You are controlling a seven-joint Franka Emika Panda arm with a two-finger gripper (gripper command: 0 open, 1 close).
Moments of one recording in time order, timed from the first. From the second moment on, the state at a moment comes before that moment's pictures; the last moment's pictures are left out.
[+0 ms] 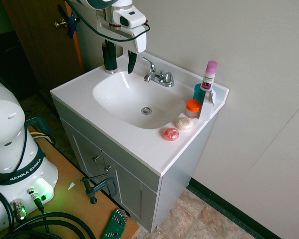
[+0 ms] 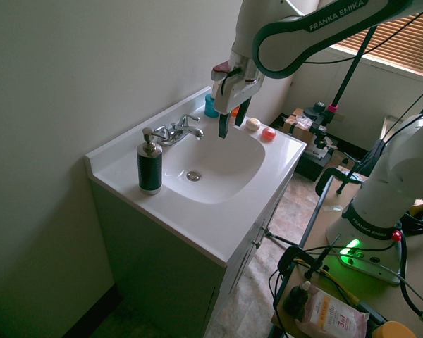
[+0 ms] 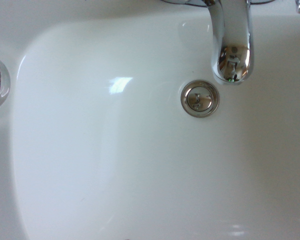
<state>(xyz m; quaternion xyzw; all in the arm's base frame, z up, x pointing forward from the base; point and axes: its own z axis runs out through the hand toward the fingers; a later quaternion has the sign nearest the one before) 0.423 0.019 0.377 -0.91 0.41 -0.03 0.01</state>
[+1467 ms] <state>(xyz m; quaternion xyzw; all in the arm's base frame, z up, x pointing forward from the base) 0.562 -0.065 0.295 -0.86 0.49 -0.14 -0.07</state>
